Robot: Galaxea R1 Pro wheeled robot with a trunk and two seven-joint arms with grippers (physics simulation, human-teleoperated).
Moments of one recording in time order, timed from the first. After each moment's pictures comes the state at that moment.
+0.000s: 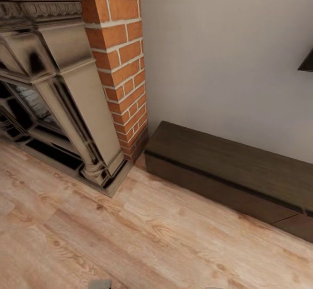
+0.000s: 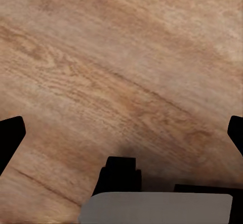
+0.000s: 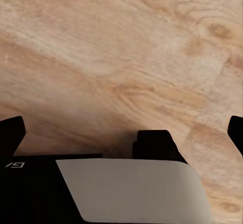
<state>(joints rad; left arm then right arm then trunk) -0.40 0.01 -1.30 -0.07 1.29 -0.35 0.15 -0.41 0.10 0.28 0.04 -0.25 -0.32 -0.14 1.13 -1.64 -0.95</state>
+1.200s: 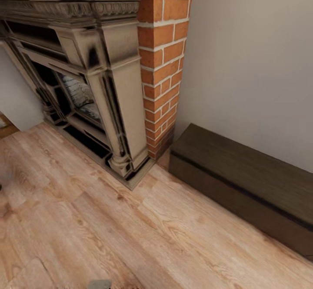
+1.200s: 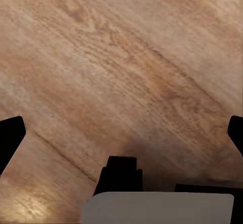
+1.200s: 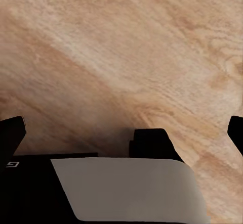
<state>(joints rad) -0.40 0.01 -1.30 -0.07 1.29 -0.35 0.15 -0.40 0.09 0.28 0.04 -0.26 -0.32 -0.13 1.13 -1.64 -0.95</state>
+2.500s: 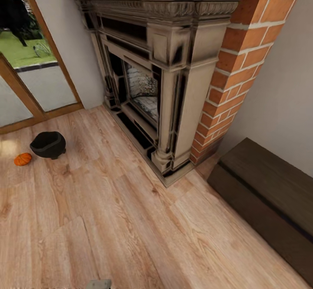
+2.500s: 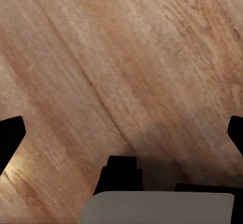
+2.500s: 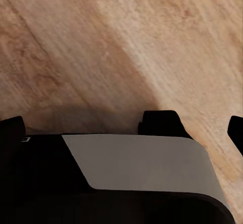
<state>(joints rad) -0.40 0.01 -1.30 -0.07 1.29 -0.35 0.15 -0.36 0.11 0.27 0.04 -0.25 -0.32 -0.13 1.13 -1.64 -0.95</state>
